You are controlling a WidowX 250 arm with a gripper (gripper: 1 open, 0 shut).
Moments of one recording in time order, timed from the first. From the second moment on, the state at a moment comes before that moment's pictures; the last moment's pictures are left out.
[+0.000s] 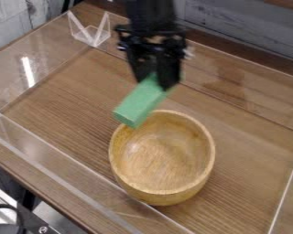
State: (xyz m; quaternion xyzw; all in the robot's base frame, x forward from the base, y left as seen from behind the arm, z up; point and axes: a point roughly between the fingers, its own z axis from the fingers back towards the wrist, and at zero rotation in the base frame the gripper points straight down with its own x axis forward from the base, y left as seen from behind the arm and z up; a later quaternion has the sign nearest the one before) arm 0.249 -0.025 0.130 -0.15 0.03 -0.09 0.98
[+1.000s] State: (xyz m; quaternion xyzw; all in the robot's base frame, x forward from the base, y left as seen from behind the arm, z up) arm 0.232 -0.057 0.111 -0.14 0.00 -0.10 0.98
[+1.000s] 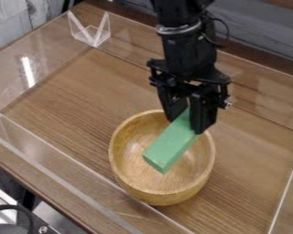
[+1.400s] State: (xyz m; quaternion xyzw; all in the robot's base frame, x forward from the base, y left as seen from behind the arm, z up) arm 0.232 -0.051 0.108 -0.14 0.00 -0.10 0.99
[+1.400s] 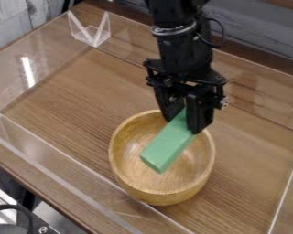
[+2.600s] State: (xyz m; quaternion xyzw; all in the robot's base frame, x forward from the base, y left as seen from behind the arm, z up) arm 0.230 -0.039 0.100 -0.14 -0.01 -0.08 0.99
